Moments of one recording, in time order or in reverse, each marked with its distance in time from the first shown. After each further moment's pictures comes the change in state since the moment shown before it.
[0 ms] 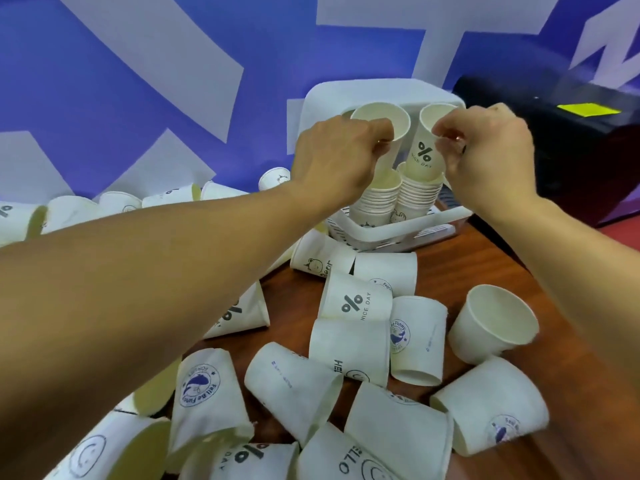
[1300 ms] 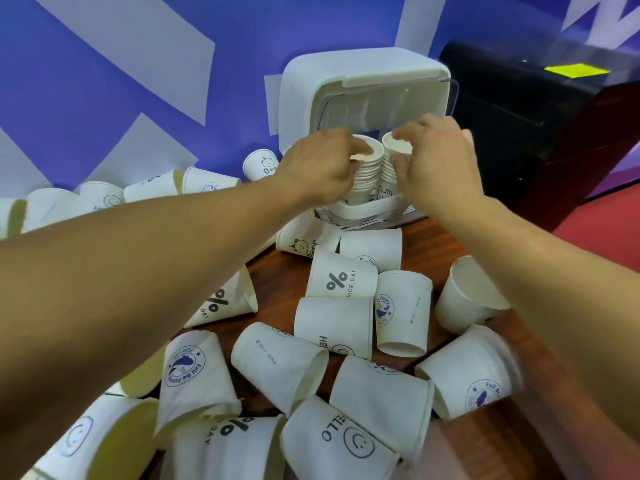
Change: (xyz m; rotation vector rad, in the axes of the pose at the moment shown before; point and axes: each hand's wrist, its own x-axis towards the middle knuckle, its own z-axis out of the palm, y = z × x) left_hand -0.013 -0.001 0.019 -0.135 -0.408 0.017; right_hand -0.032 -0.023 0.012 -0.043 -0.190 0.006
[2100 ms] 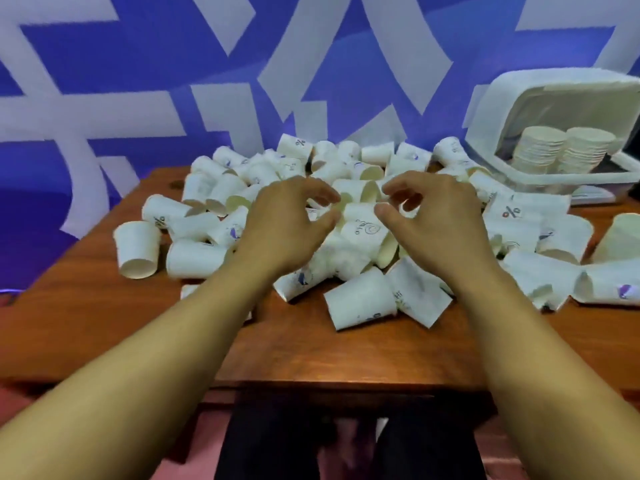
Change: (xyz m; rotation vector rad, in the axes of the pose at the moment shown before) left_hand -0.442 0.010 -0.149 -0.078 0.377 -0.571; right_hand -0.249 -0.259 -0.136 0.721 -0.087 -0.251
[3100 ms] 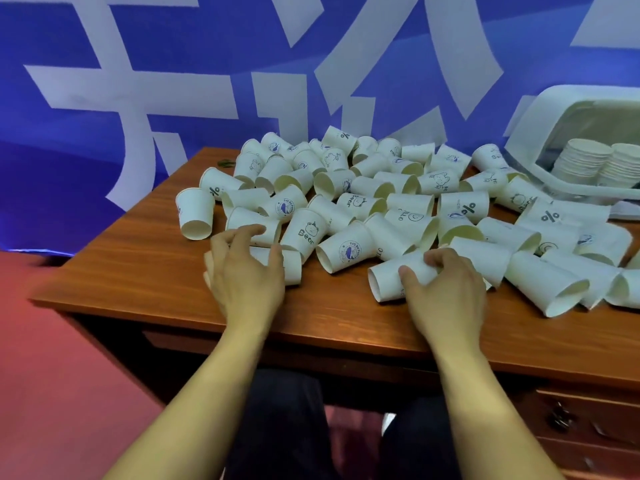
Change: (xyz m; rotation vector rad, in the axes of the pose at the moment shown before) left_hand -0.117 -0.089 0.006 0.006 0.514 -0.566; right_hand -0.103 -0.014 0.062 -0.091 0.016 0.405
